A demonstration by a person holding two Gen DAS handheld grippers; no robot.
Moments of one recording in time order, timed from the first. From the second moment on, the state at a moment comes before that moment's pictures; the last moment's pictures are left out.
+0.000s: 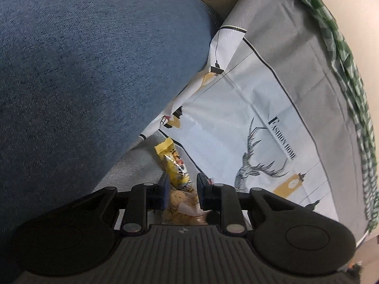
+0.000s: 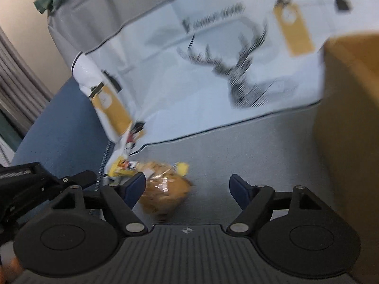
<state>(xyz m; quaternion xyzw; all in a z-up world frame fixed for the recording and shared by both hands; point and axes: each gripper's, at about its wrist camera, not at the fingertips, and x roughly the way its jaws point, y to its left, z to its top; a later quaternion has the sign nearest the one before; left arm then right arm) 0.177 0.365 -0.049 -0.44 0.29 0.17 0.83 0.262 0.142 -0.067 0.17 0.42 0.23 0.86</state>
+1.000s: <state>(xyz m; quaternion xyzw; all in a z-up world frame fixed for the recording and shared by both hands) 0.188 0.346 -0.055 -0.37 0.34 0.15 0.85 0.106 0.047 -0.060 0.05 0.45 0.34 0.82</state>
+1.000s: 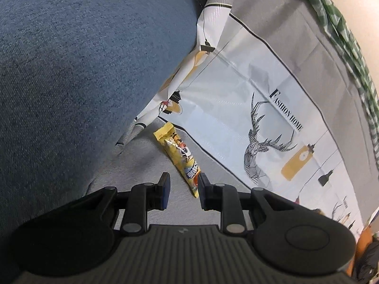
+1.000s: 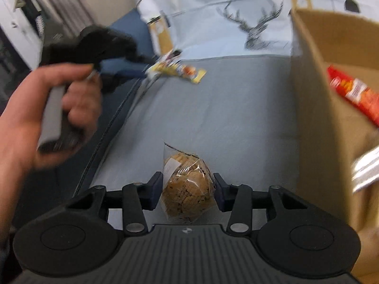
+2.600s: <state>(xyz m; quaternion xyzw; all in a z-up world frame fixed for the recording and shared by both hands) 0.210 0.302 -0.054 -0.25 0.39 0.17 0.87 0.084 0.074 -0.087 -0.07 0.39 0.35 0.85</state>
